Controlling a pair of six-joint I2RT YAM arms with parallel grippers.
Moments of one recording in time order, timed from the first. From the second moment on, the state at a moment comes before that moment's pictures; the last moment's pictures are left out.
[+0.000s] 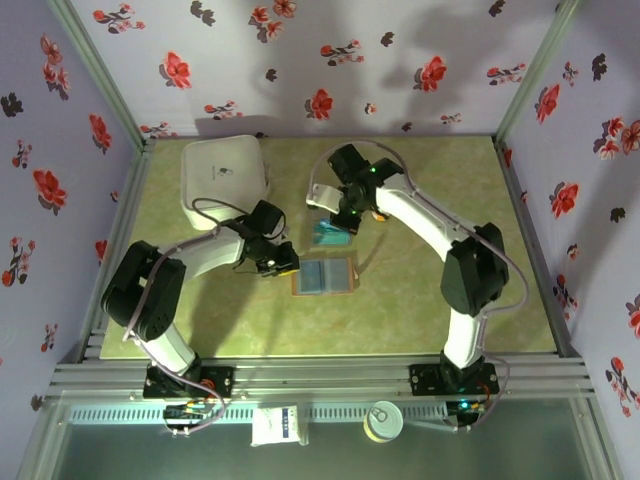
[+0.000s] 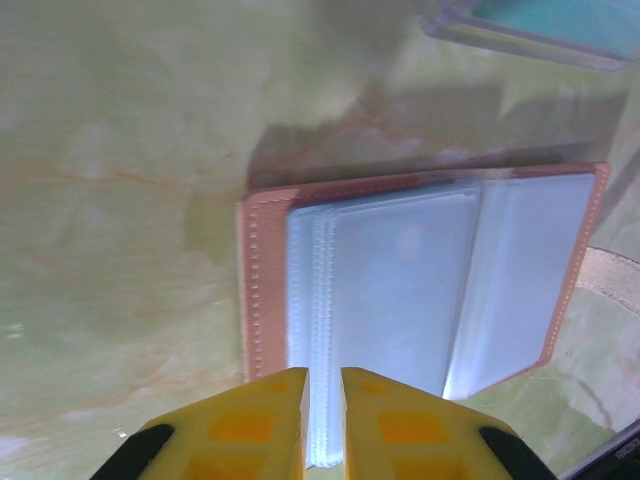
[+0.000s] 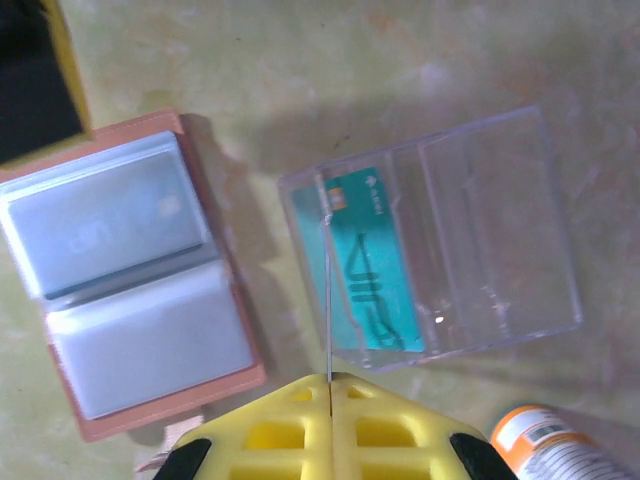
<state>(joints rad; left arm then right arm) -0.58 1.66 0.96 -0.49 0.37 -0.70 0.62 1.89 1.72 -1.03 -0.16 -0.72</state>
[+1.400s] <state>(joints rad) -0.49 1.64 0.92 -0.48 0.37 -0.70 0.53 2.40 2.32 -1.39 -0.32 -0.93</state>
